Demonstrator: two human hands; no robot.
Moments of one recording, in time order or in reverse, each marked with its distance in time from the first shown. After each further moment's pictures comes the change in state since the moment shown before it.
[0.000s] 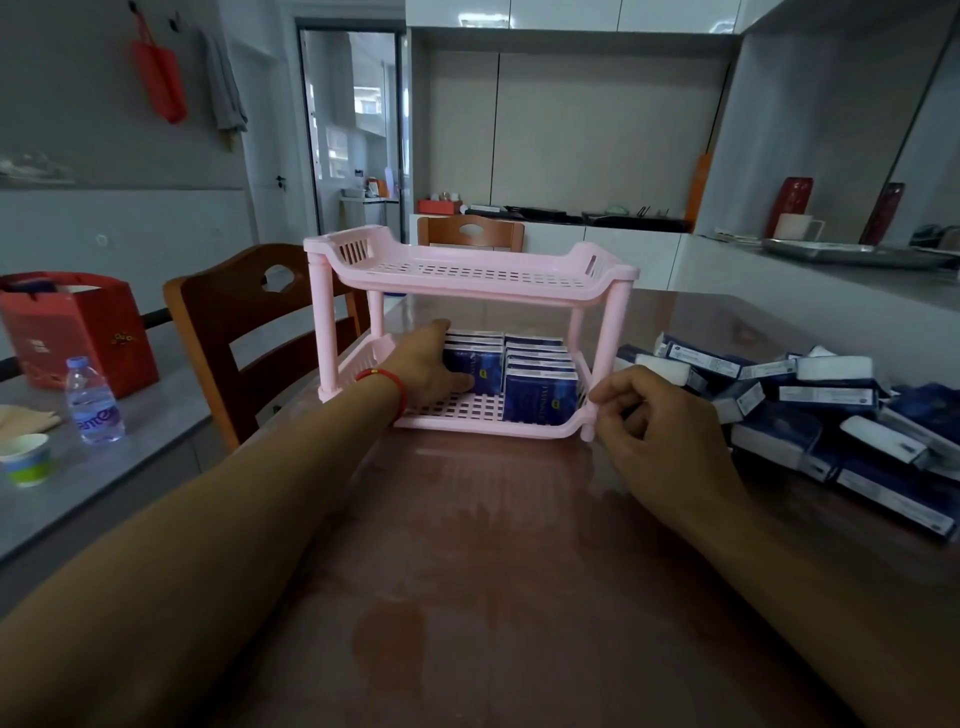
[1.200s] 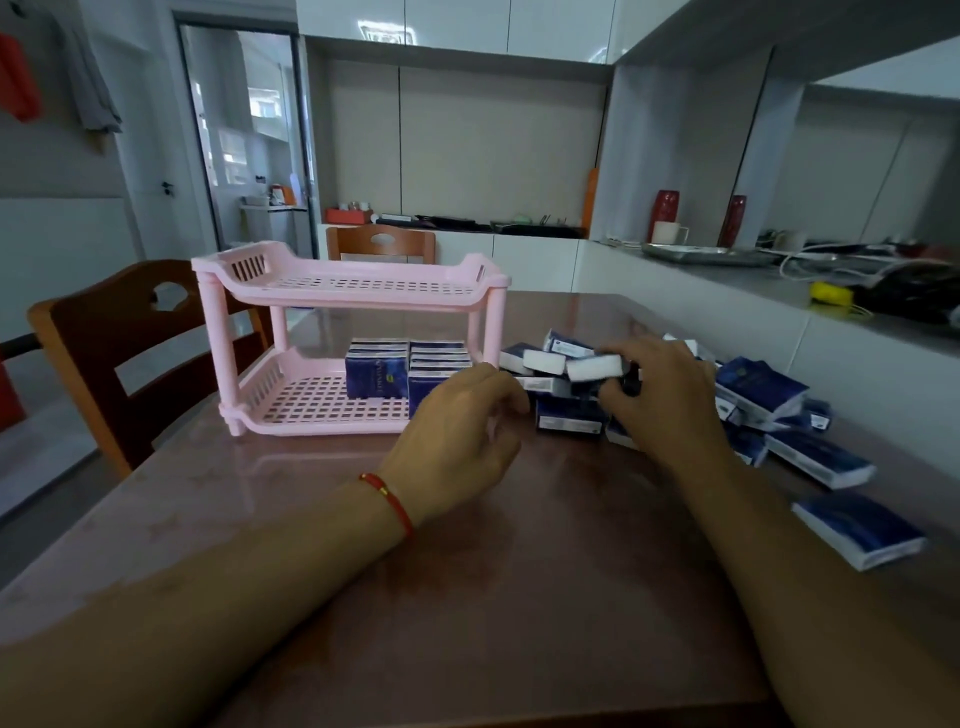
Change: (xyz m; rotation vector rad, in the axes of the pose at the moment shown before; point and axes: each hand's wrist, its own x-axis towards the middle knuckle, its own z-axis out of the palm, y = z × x) left_hand -0.104 0.095 0.058 -0.072 0.163 0.652; right_hand 0.003 0.044 -0.091 -0.473 0.131 0.038
